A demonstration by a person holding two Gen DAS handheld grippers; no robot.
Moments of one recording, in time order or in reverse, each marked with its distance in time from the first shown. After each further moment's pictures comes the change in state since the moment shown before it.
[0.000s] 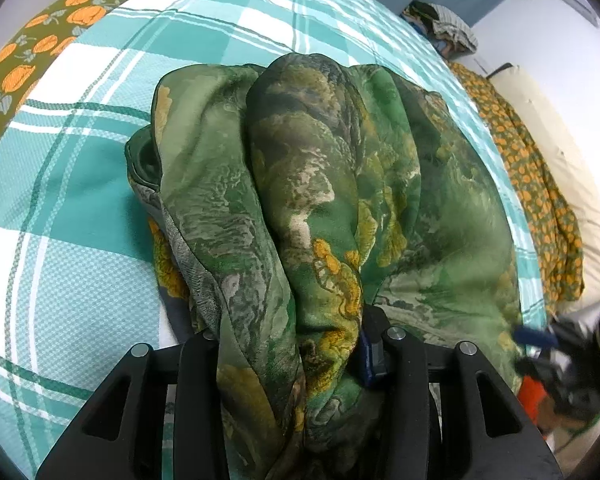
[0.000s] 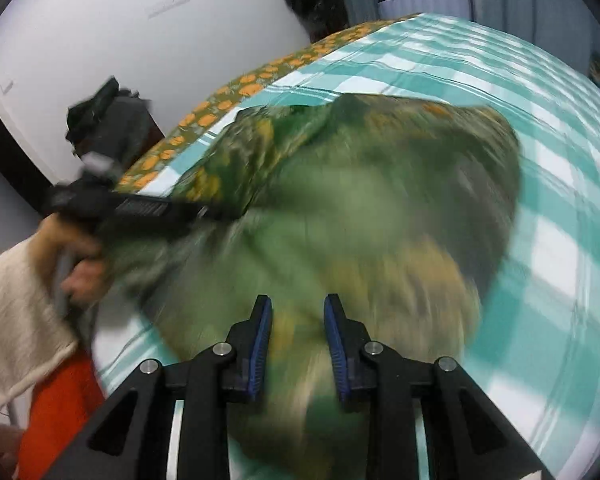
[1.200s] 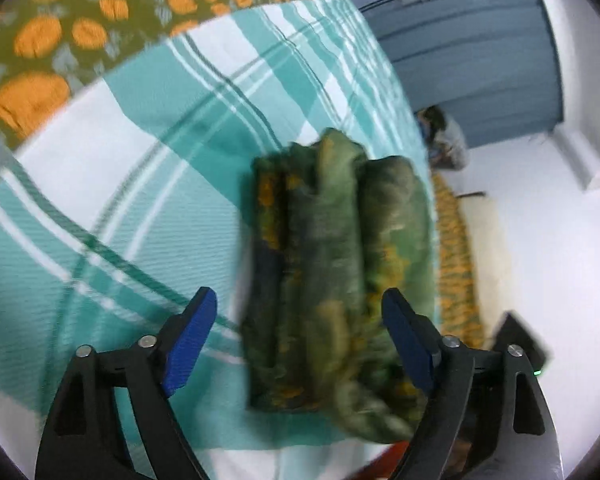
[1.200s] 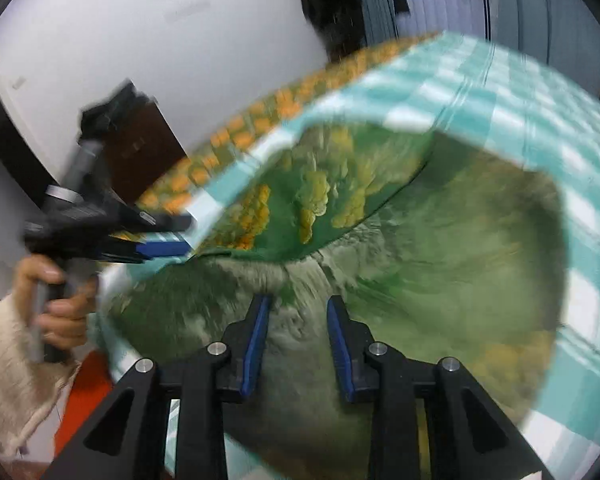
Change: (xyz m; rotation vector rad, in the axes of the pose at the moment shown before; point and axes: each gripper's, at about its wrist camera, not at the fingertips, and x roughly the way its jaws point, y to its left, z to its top) left arm -0.060 0.097 -0.048 -0.464 -0.149 -0.325; right arm 0.075 0.079 0.060 -0.060 0.046 -0.016
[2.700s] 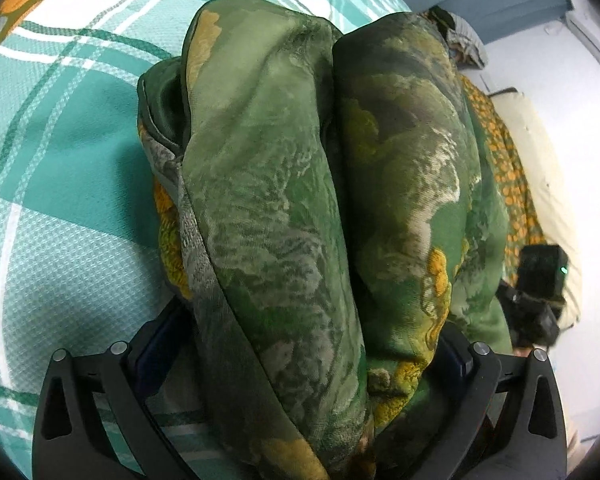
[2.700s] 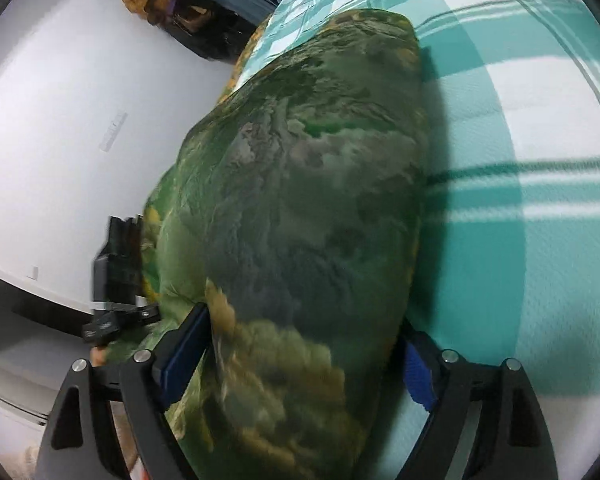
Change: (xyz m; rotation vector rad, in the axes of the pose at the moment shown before) left arm 0.143 -0.076 0.026 0.286 0.240 0.229; right arm 0.000 -0.180 -0.072 0.575 -0.094 0.292
